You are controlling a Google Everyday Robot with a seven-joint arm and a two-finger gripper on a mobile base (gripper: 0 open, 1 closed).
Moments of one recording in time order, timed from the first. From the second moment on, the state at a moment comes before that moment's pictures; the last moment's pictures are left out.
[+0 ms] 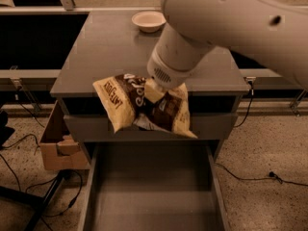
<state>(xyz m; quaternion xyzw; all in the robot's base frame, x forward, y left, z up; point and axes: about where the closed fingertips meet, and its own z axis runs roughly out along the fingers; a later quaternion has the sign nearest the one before) 0.514 -0.019 0.893 -0.49 0.84 0.02 0.22</state>
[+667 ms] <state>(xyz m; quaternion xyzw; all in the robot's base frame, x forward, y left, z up) 0.610 0.001 0.964 -0.45 0.86 -0.01 0.24</state>
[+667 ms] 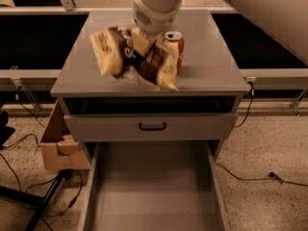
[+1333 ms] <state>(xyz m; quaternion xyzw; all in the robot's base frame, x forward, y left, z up) 0.681 0.020 1.112 -0.37 0.84 -0.01 0.39</state>
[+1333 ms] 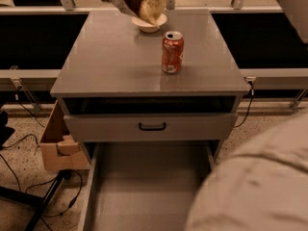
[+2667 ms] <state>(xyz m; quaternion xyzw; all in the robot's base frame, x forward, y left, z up) 0.813 0.032 1.060 -0.28 0.83 0.10 0.47</state>
